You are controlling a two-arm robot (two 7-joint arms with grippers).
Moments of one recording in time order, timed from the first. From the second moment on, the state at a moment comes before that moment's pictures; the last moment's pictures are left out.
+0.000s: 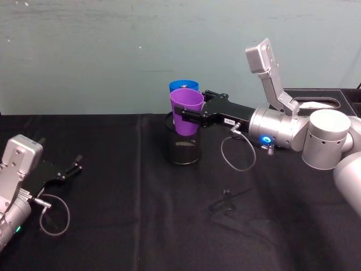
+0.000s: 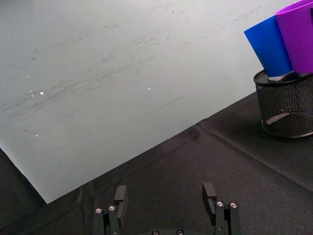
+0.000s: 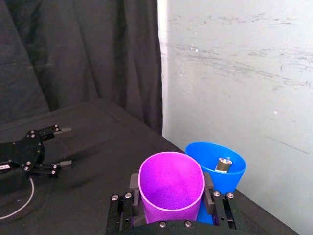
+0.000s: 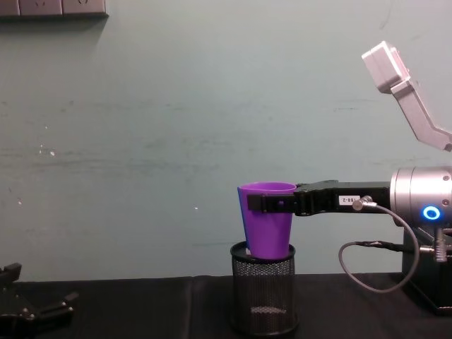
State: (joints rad) left arm -0.20 0.60 0.45 -1.41 -0.25 -0.12 0.03; right arm 0.75 0.30 -0.55 -0.97 0.49 0.06 0.70
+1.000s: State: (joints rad) left arm -0.20 0.60 0.45 -1.41 -0.25 -0.12 0.03; right arm 0.75 0.30 -0.55 -0.97 0.49 0.06 0.70
